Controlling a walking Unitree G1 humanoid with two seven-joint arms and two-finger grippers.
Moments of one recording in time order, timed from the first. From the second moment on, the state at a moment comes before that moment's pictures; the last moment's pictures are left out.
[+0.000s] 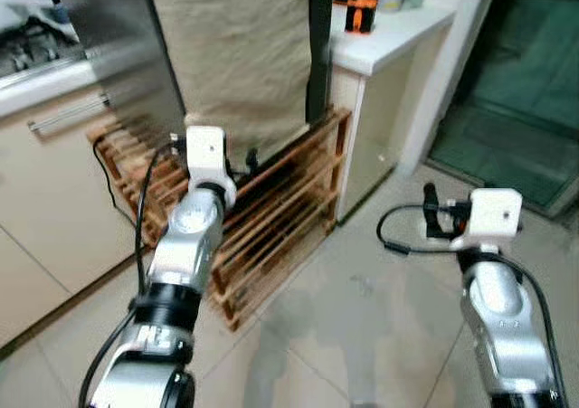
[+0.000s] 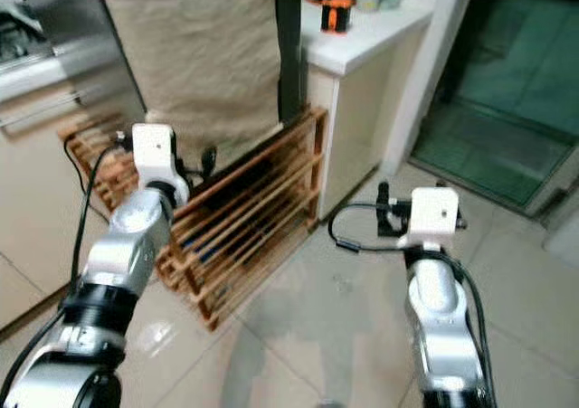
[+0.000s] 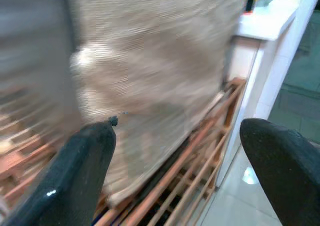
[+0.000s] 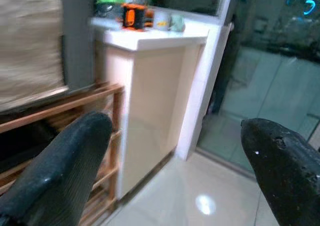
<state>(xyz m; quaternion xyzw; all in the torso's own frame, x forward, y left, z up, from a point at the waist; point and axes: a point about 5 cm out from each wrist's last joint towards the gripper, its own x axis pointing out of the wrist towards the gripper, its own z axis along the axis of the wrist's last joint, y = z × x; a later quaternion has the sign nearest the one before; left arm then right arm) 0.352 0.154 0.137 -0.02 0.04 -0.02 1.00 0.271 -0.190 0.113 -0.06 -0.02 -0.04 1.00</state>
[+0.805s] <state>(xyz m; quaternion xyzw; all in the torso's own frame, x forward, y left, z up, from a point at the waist) 0.351 0.133 0.148 -0.02 0.00 -0.05 1.00 0.279 -0.194 0.124 -0.06 -0.05 -0.04 1.00</state>
